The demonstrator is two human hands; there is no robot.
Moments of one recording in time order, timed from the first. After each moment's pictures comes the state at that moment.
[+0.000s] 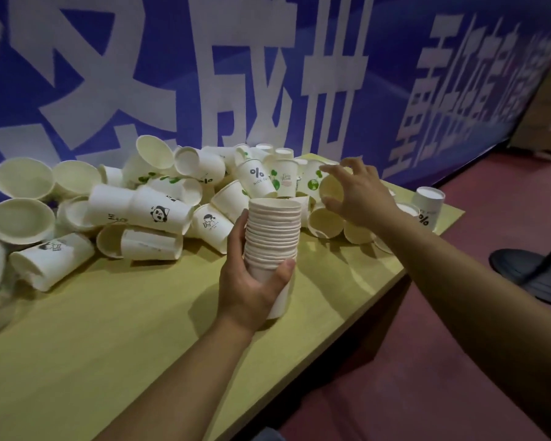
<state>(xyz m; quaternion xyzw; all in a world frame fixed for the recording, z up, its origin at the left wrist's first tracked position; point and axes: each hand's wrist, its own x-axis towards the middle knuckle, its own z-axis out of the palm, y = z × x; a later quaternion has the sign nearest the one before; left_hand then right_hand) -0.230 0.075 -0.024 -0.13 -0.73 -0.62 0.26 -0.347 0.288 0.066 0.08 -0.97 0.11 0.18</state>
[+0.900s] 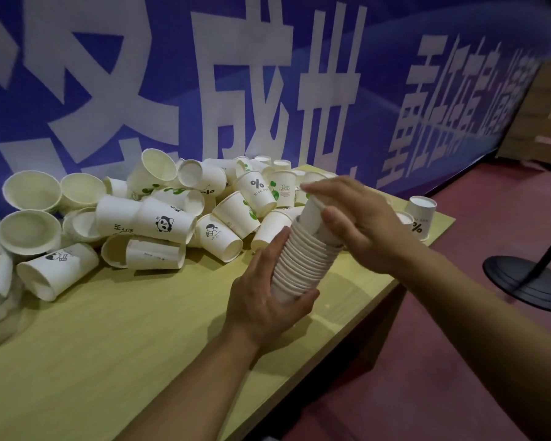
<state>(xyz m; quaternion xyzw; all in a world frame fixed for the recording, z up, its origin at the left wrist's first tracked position) -0.216 0.082 -0.014 -0.19 -0.84 -0.41 0.29 -0.247 0.275 0.088 0.32 -0.87 0.29 0.24</state>
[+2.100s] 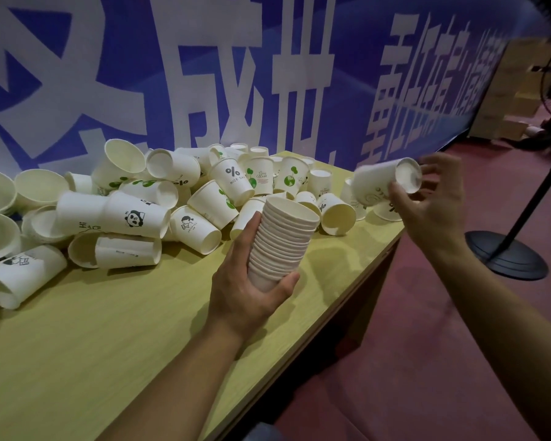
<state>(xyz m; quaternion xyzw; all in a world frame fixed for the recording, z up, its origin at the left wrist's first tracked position) -0.218 0.081 -0.022 -0.21 -0.80 -0.48 0.28 -0.260 0.375 0.047 0.01 -0.79 0.42 0.44</state>
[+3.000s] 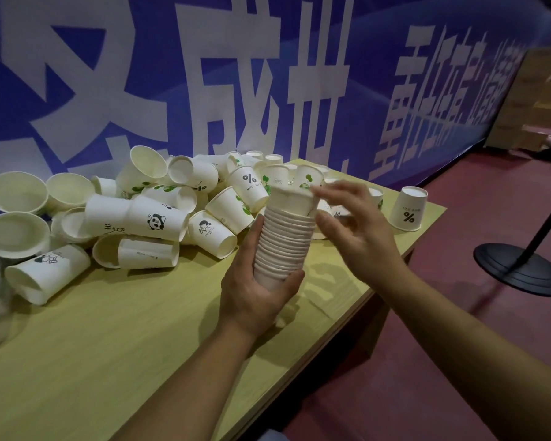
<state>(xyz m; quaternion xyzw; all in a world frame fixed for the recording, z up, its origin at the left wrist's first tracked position) -0.222 0.074 -0.023 -0.17 -0.80 -0.51 0.28 -0.232 0.262 0.051 0.24 -0.80 0.49 0.27</state>
